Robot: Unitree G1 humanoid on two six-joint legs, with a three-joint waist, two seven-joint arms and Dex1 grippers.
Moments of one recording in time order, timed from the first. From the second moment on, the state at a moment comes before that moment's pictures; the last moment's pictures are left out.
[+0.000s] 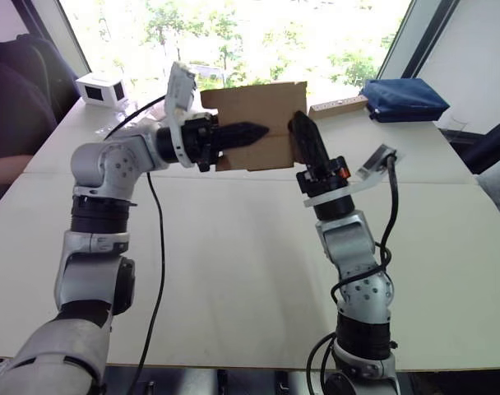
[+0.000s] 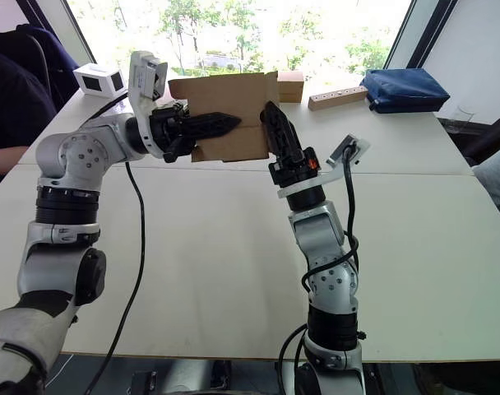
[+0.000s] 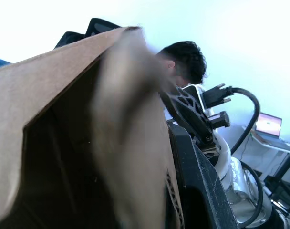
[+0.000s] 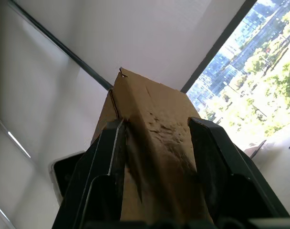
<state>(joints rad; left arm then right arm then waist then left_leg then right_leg) -1.05 0.44 0.07 0.27 -0.73 0.88 -1.19 -0.37 0.13 -0.10 -0.39 1.06 0.35 0.13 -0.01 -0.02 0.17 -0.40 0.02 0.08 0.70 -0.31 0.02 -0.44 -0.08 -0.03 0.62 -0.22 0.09</state>
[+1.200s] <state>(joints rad) -1.05 0.43 0.07 0.27 -0.73 0.88 -1.18 -0.38 0.14 -0.07 -0.41 1.11 0.33 0.08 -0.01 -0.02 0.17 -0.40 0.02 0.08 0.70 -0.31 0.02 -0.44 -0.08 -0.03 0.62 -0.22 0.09</state>
